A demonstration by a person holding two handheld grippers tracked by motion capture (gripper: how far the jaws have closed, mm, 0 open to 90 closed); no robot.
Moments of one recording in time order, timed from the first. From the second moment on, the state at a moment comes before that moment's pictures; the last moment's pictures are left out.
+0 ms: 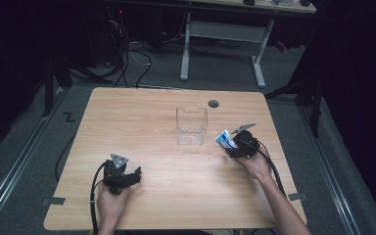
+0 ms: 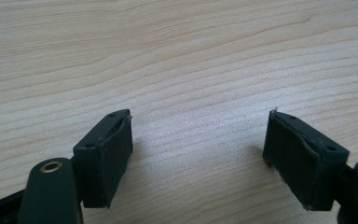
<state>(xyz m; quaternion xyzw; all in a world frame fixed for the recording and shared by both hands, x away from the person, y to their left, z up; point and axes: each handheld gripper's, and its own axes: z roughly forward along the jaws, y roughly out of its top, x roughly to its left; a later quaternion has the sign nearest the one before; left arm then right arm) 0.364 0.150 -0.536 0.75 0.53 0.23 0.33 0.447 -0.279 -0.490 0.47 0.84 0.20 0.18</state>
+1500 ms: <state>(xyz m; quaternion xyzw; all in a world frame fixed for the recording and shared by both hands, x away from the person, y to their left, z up) 0.364 0.150 -0.536 0.75 0.52 0.23 0.33 0.470 -0.291 -0.487 0.49 0.85 0.16 0.08</state>
